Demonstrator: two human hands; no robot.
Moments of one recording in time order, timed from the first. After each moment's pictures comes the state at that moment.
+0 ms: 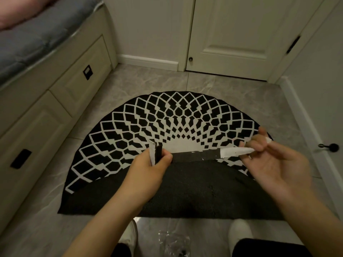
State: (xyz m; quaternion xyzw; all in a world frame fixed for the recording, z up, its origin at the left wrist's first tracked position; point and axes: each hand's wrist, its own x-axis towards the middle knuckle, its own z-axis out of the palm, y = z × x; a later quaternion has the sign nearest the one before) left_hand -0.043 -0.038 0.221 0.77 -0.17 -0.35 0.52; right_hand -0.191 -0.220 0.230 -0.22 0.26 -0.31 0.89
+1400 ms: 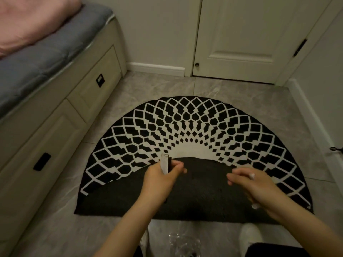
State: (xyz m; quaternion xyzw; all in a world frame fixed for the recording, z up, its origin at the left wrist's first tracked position) left_hand -0.051 -0.031 0.184 0.80 -0.15 -0.32 0.49; right_hand -0.201 -0.198 0.194 -0.71 0.44 0.03 0.55
